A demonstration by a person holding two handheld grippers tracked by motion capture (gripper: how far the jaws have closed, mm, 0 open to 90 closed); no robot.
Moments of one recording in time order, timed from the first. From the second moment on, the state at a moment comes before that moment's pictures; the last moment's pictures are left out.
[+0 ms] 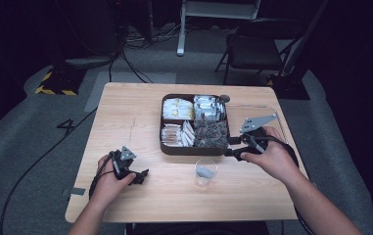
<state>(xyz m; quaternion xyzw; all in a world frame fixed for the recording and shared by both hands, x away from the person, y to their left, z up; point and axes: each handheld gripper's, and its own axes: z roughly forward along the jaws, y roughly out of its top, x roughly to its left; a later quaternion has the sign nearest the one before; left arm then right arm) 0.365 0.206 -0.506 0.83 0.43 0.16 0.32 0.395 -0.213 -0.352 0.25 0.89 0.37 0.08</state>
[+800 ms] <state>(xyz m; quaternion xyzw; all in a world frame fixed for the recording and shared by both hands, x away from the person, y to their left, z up) 0.352 0.224 -0.506 0.82 0.45 0.16 0.32 0.403 -0.316 -0.391 0.38 0.84 0.37 0.12</state>
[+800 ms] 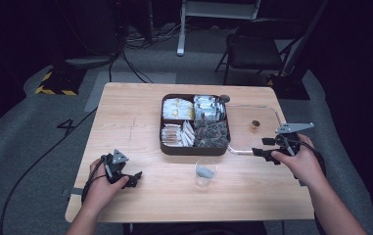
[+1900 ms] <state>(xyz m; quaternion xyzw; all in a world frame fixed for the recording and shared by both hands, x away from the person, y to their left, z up) 0.352 0.224 -0.506 0.82 0.45 0.16 0.32 0.375 -0.344 -0.491 0.41 0.84 0.34 0.12</state>
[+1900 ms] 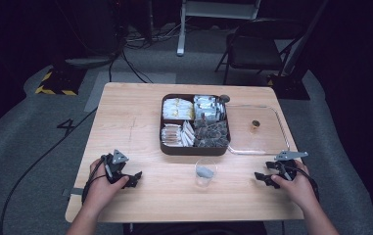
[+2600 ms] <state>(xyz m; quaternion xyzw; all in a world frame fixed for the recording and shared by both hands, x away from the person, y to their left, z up) 0.352 0.224 -0.506 0.82 0.45 0.16 0.32 0.373 -0.335 -0.506 0.38 0.84 0.35 0.16</state>
